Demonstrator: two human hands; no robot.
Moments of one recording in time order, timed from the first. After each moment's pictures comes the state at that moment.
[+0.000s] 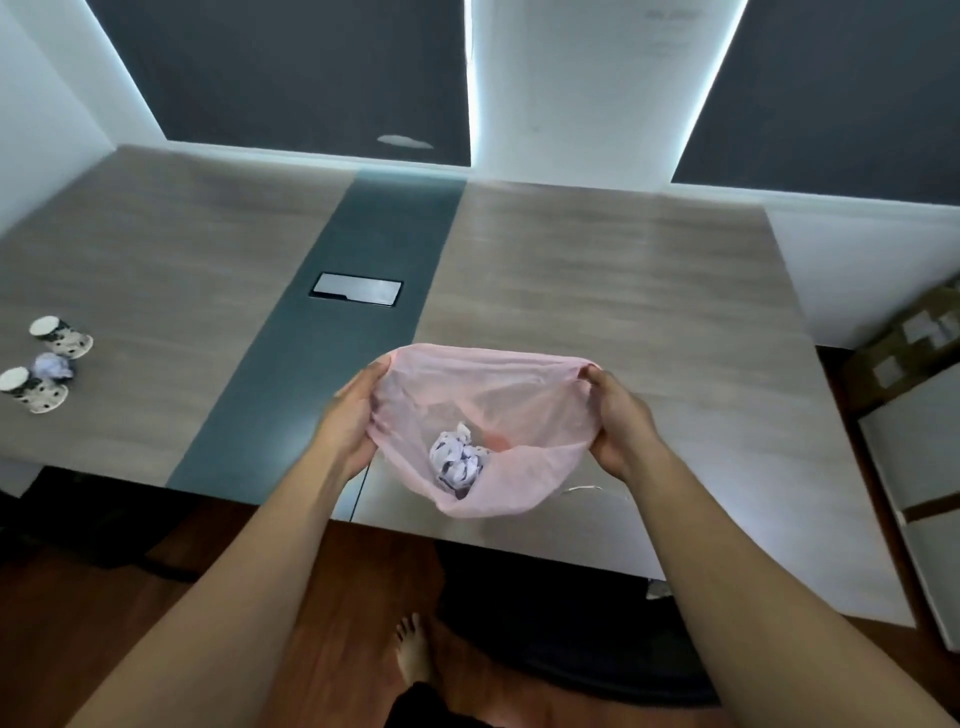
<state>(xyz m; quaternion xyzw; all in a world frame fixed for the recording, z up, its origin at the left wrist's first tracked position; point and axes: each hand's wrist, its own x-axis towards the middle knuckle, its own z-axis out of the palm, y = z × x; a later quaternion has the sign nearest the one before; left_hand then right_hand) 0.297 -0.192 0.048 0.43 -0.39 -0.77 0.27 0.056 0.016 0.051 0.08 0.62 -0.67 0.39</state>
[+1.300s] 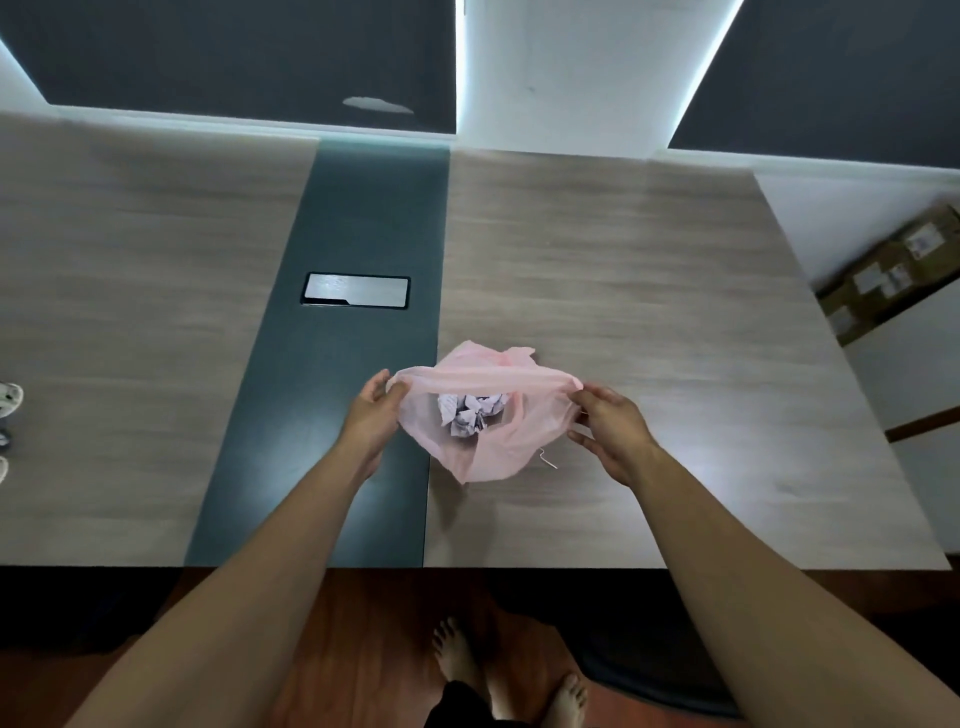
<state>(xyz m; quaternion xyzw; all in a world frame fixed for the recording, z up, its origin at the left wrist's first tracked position) 0.322 -0.402 -0.056 0.48 -0.51 -0.70 0.12 0.136 -0.143 0.013 0.07 0.71 -0.60 0.37</state>
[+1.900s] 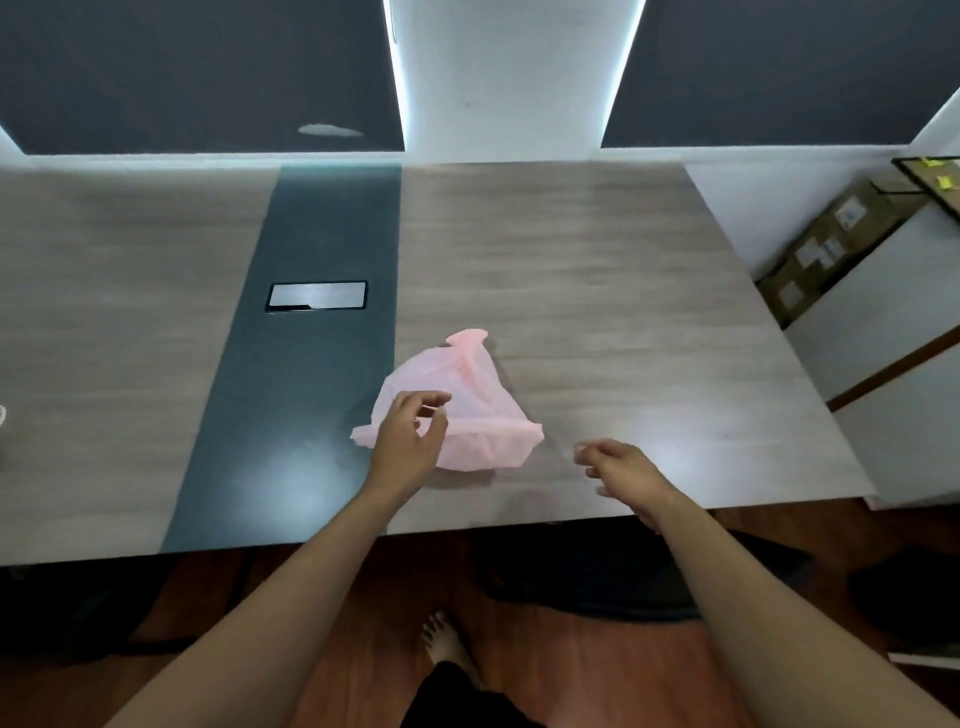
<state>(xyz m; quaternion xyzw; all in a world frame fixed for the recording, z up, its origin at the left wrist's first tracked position) 0.340 -0.226 -0.007 0.28 -0.80 -0.49 0.18 0.174 0.044 -0.008 -0.03 0.82 -0.43 0.38</state>
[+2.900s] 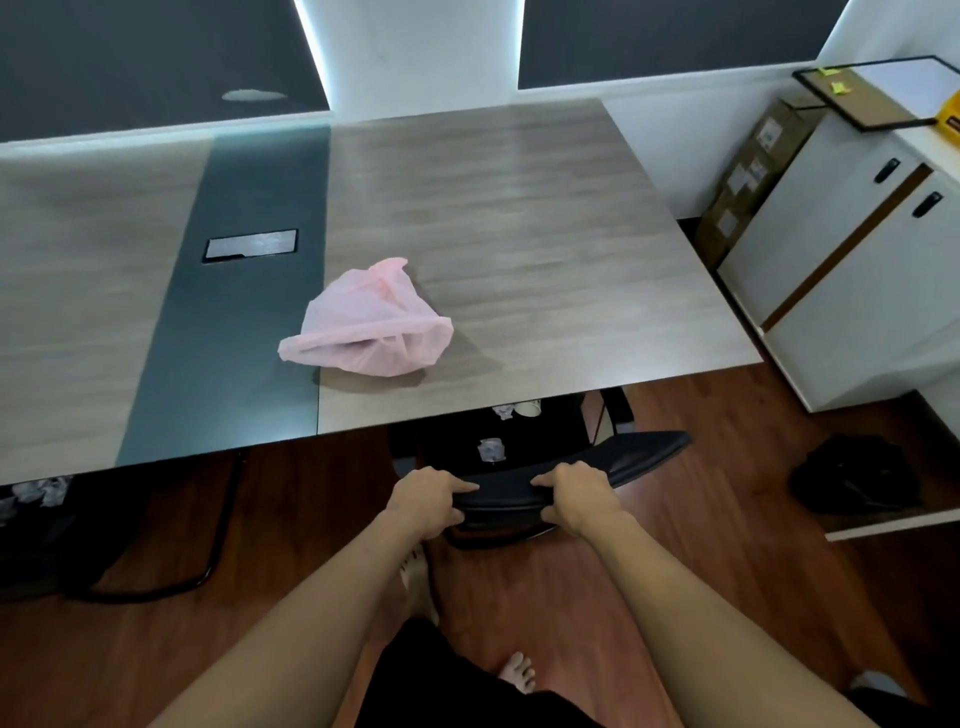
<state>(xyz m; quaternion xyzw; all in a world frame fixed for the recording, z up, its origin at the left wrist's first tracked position) 0.433 0.046 -0.067 0.16 -0.93 -0.17 -0.27 0.314 0.257 -0.046 -0.30 0.90 0.04 0.31</state>
